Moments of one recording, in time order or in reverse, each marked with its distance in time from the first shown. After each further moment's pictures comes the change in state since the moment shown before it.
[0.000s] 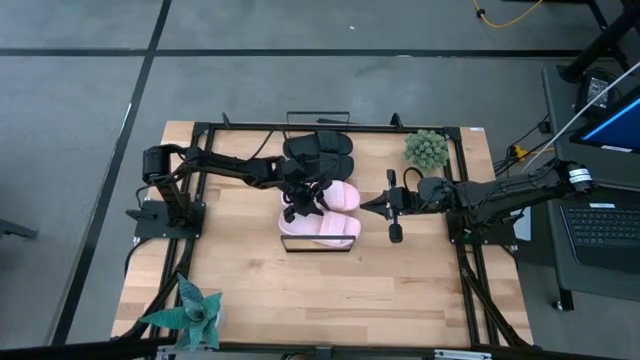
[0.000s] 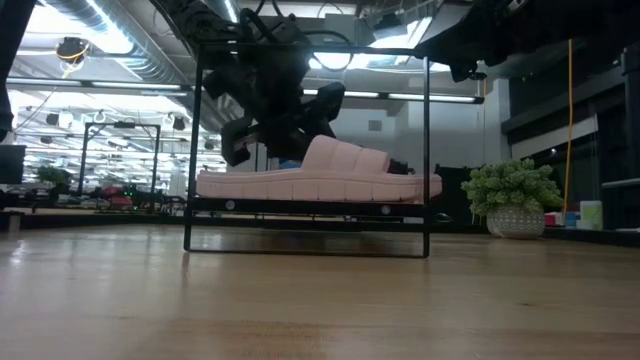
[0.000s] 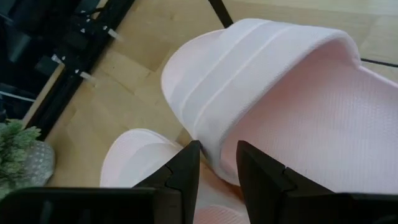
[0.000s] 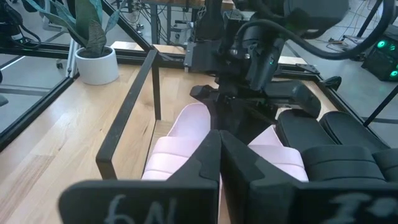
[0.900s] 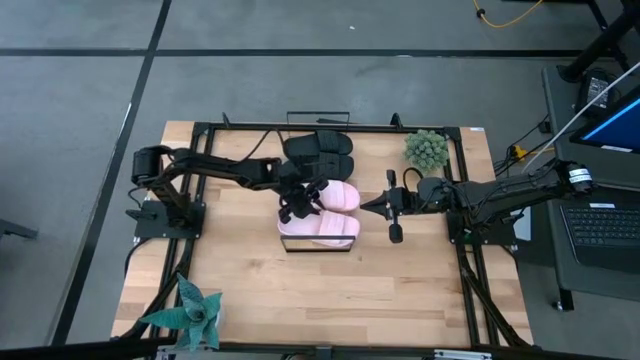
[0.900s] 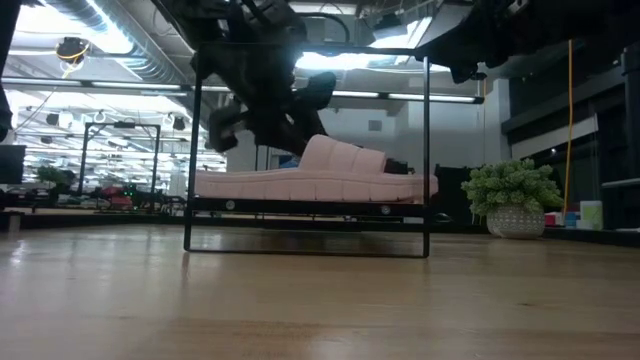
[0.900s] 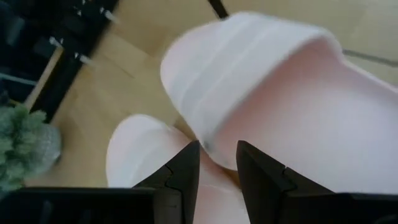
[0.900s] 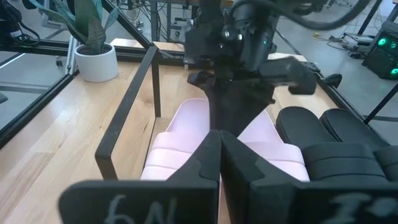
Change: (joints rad) left arm -0.036 -0.075 0.000 -0.116 -0.112 -0.004; right arm 0.000 0.000 0.000 -0.009 0.000 0.001
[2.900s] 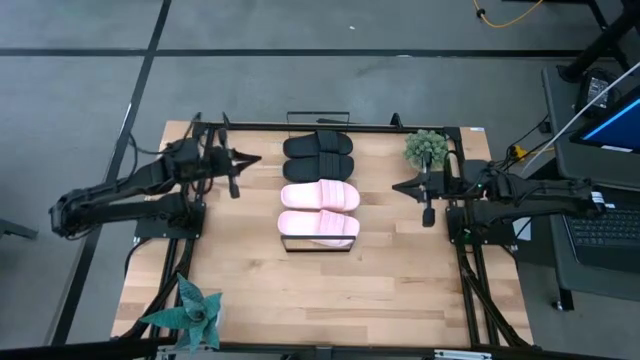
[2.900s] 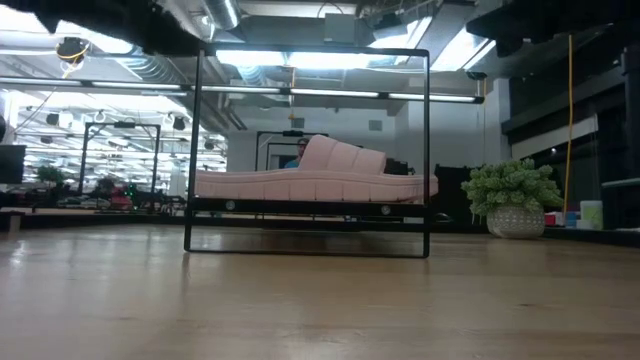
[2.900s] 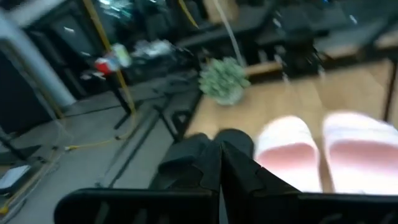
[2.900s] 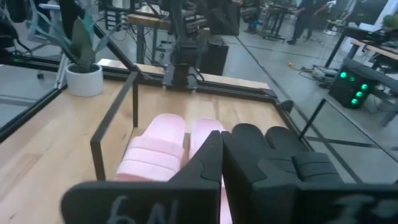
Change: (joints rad) left arm 0.211 -1.067 -0.468 0.018 -0.293 -0.776; right arm -0.138 -0.451 0.000 -0.348 -0.074 -0.114
